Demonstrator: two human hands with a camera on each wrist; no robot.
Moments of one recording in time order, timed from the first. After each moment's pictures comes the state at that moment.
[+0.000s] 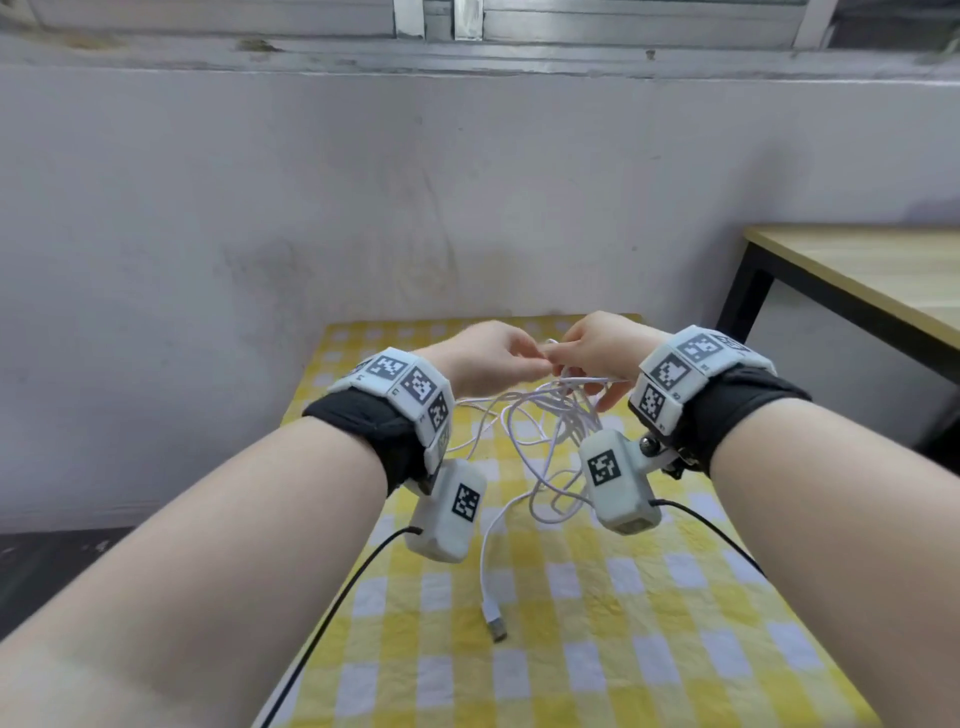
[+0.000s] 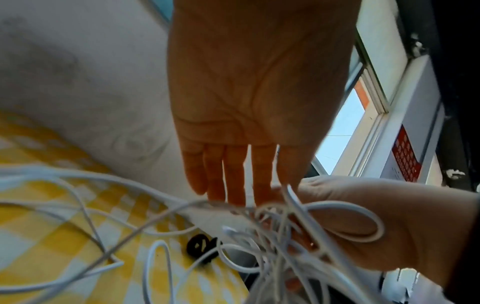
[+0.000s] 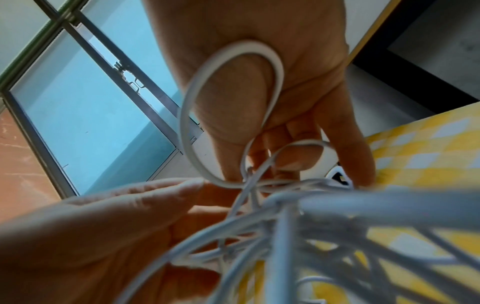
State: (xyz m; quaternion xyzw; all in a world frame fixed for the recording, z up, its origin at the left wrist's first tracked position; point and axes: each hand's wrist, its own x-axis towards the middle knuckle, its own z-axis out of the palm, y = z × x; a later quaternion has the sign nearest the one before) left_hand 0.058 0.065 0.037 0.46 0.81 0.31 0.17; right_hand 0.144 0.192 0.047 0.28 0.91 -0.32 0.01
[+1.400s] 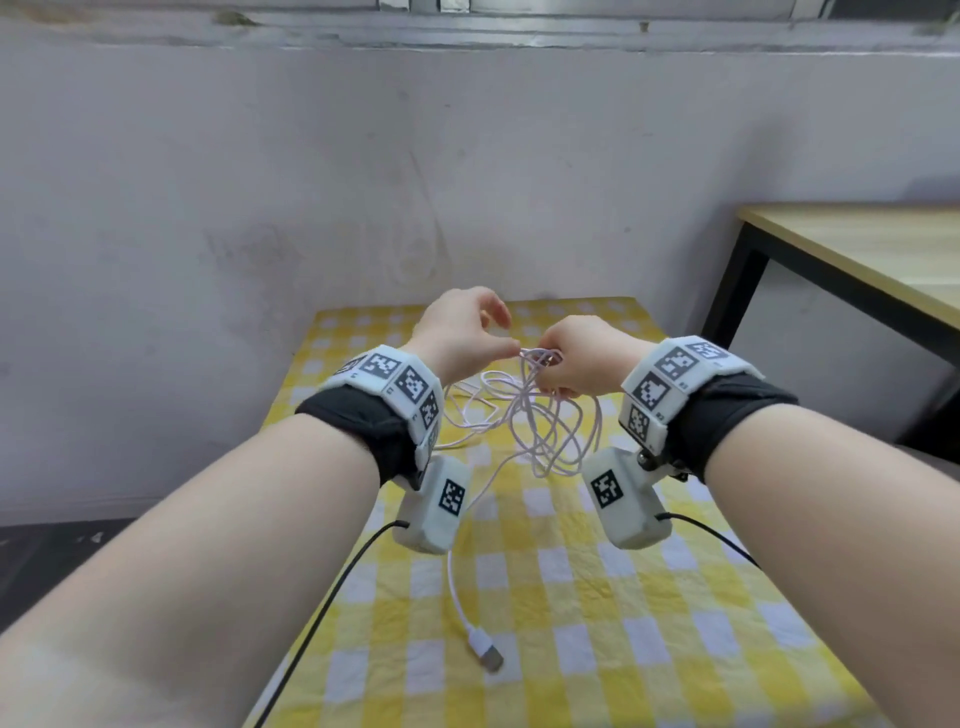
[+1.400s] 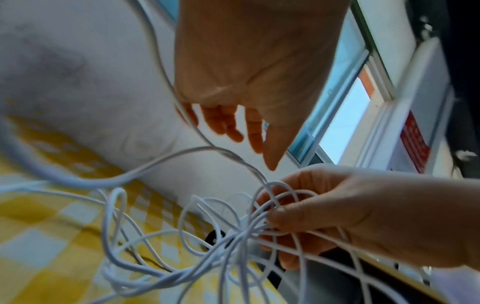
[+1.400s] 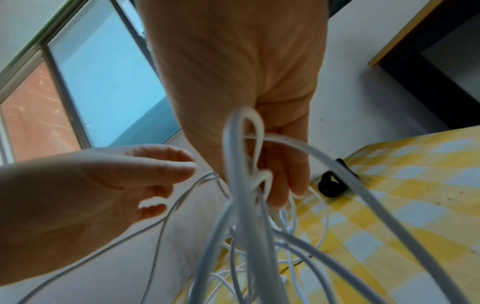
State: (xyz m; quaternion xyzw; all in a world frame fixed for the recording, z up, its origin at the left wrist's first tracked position) left_hand 0.053 0.067 0.030 0.38 0.86 0.33 0.04; right_hand 0.147 0.186 0.028 0.18 0.97 -0.15 -0.01
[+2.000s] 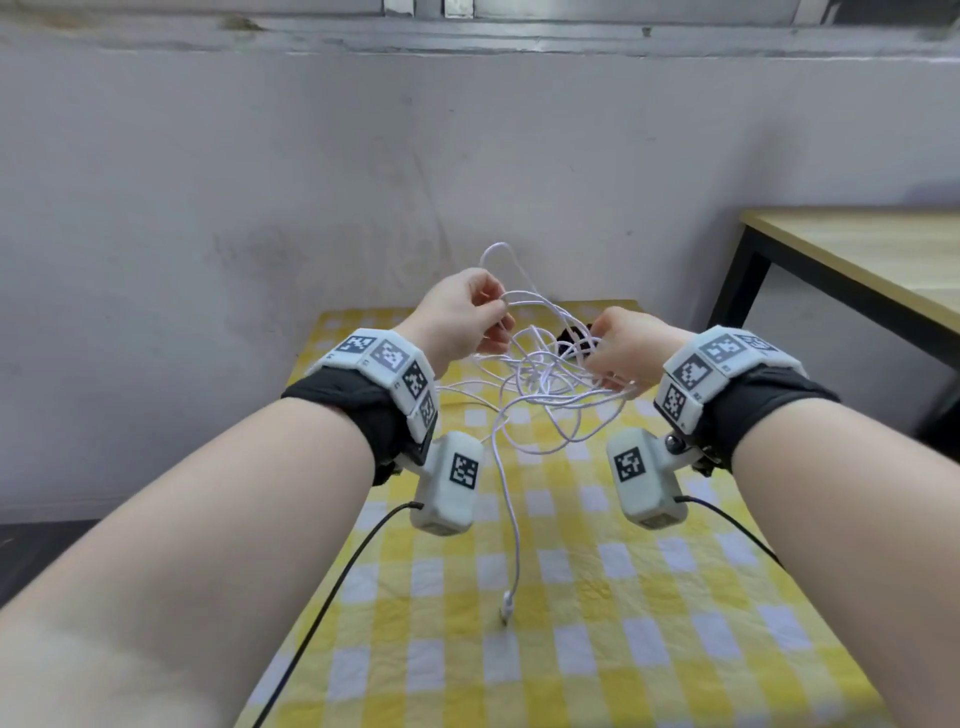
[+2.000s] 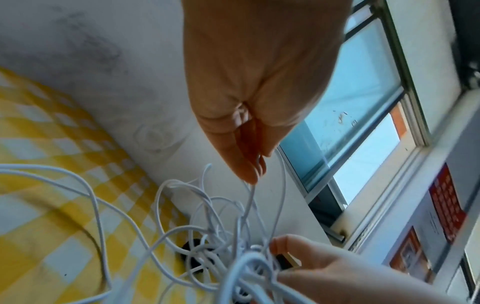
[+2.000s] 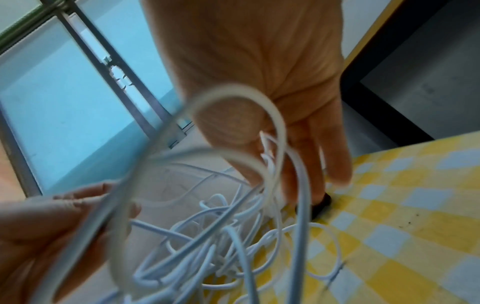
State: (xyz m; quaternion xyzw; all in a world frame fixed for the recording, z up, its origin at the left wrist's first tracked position) left_hand 0.047 0.068 0.036 0.35 0.72 0.57 0.18; right_hand 0.159 0.221 0.029 0.33 0.92 -0.20 -0.02
